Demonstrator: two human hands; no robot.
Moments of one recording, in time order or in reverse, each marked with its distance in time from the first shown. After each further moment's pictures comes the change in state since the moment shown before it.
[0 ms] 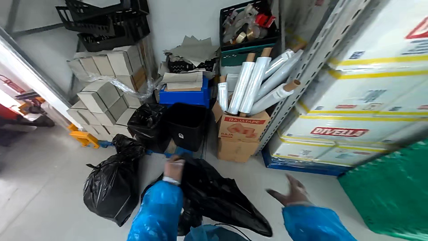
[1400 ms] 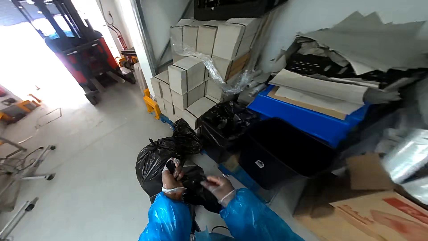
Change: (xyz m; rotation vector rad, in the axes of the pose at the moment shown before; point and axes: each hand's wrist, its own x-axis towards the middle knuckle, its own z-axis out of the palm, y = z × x) left_hand 0.112 -0.184 -0.242 -1.736 0.745 -0.138; right_hand -0.013 -0.475 0.340 0.189 -0.991 -0.548
